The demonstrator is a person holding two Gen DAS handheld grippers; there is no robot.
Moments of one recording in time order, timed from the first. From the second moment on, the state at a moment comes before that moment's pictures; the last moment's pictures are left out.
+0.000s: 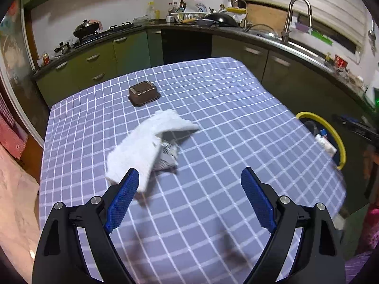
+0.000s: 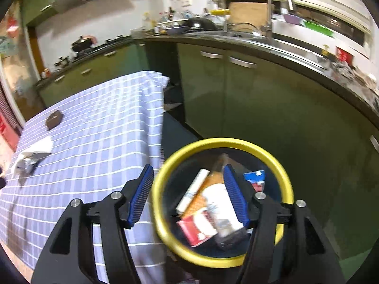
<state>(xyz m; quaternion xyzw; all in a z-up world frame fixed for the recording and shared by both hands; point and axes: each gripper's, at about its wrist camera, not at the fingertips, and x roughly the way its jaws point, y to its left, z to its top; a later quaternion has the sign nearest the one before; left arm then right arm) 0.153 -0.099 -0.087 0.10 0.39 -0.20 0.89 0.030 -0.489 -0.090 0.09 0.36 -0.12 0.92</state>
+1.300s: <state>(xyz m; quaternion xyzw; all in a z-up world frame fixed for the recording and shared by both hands) 0.275 -0.110 -0.123 0.12 0.47 -0.24 0.84 0.054 -0.444 -0.106 0.09 0.39 -0.07 0.91</state>
